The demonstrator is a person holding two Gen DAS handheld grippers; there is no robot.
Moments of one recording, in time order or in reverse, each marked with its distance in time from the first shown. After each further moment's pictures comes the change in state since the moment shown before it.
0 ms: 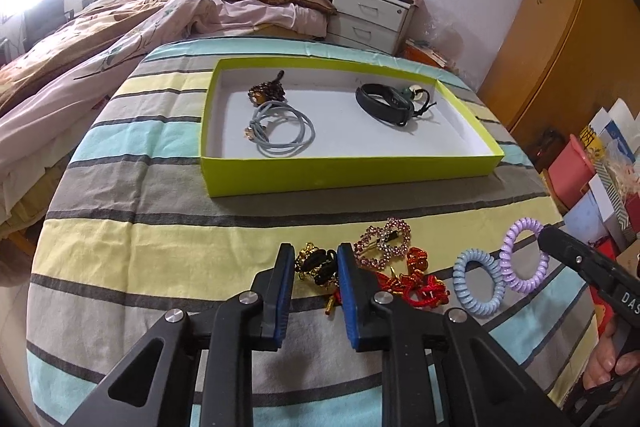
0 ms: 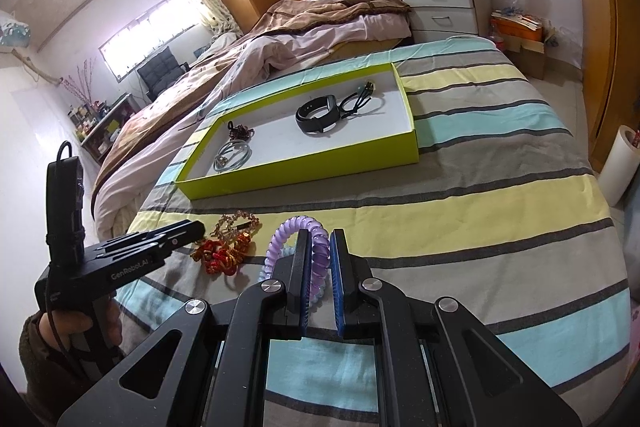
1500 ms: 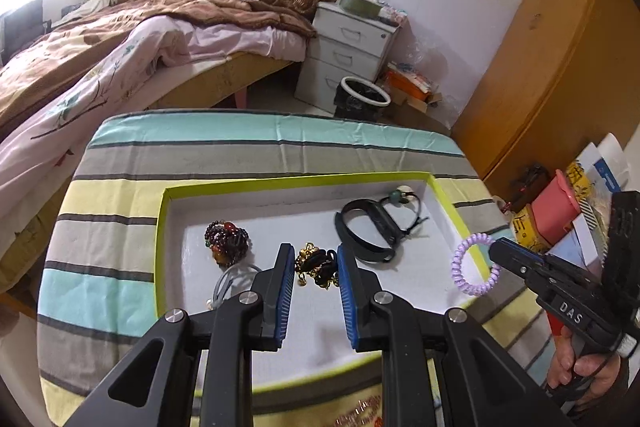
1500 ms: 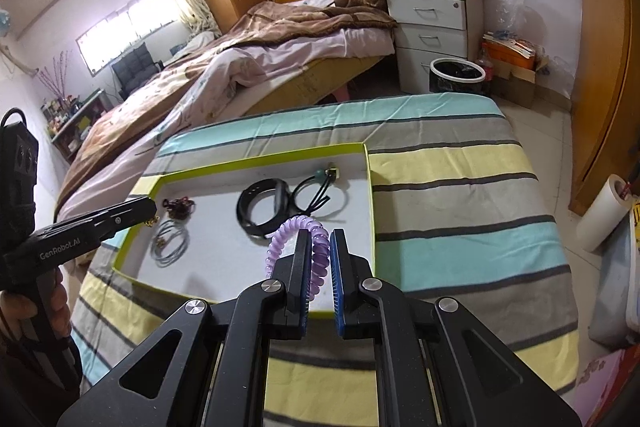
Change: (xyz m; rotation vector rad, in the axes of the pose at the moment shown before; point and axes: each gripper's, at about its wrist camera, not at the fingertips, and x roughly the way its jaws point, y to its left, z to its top) left arm 0.043 -0.008 0.127 0.008 -0.030 -0.082; right arm 0.057 -0.026 0.105 -0.061 0.003 -0.123
